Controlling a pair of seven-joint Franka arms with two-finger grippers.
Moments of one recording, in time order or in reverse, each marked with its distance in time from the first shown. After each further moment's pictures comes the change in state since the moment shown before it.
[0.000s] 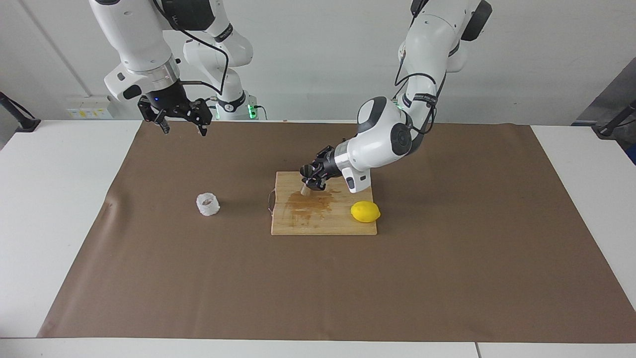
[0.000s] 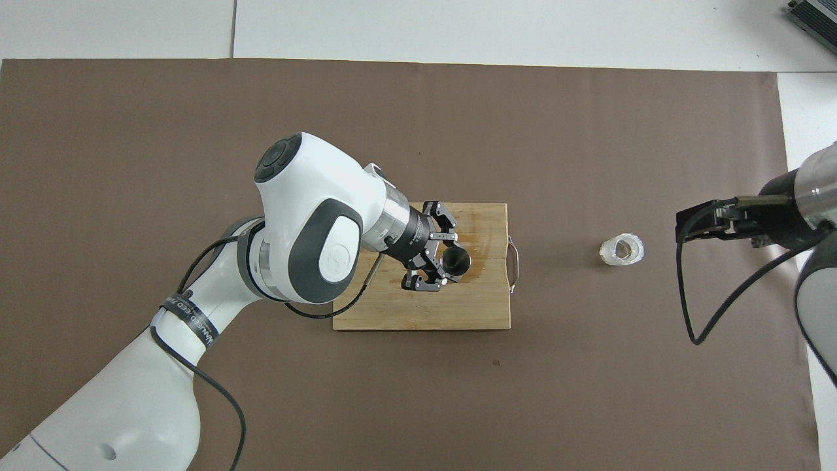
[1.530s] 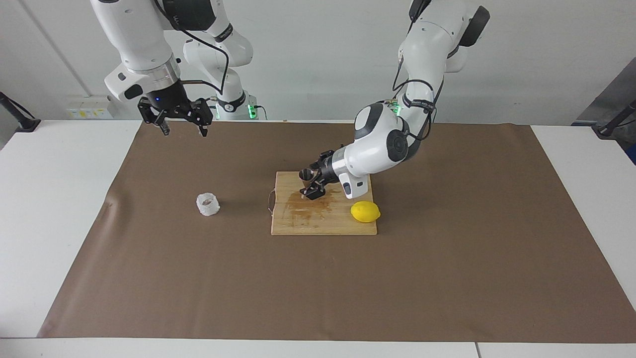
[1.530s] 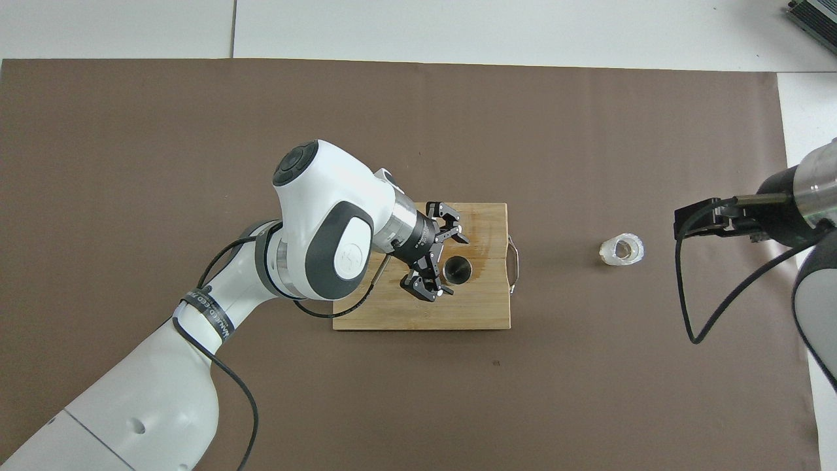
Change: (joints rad) left arm -0.007 0.037 0.011 0.071 0.084 -0.007 0.012; right arm 0.003 0.000 0.001 -0.004 0.000 0.026 -0.063
